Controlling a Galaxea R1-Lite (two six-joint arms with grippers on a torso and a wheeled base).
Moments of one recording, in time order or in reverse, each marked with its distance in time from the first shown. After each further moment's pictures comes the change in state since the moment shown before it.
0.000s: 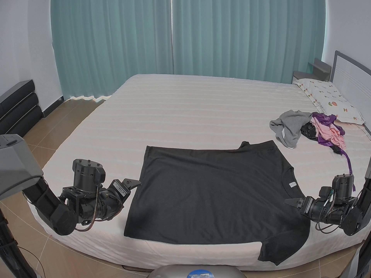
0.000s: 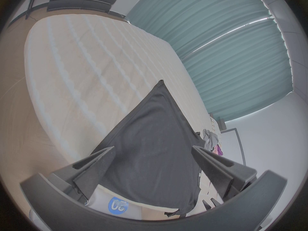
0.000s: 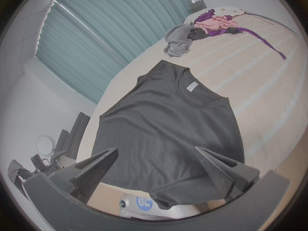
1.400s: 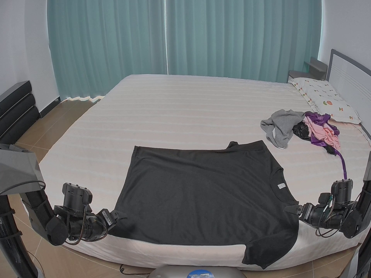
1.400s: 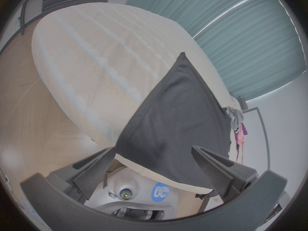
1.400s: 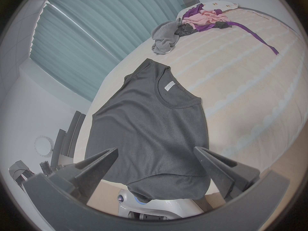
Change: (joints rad) left arm 0.140 0.089 0.208 -0.050 -0.119 0.228; right arm -0.011 0.031 0.042 0.000 0.013 -0.009
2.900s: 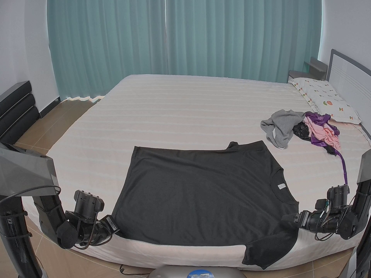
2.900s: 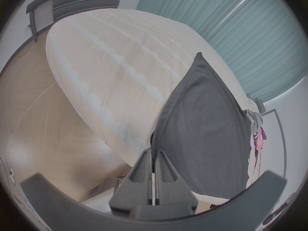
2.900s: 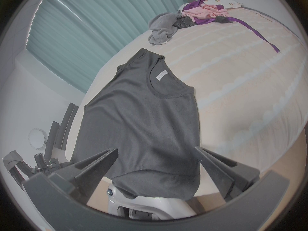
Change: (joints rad) left arm -0.063 0.104 -0.018 0.004 0.201 -0.036; right arm -0.015 0.094 0.009 -0.013 -0.008 -0.081
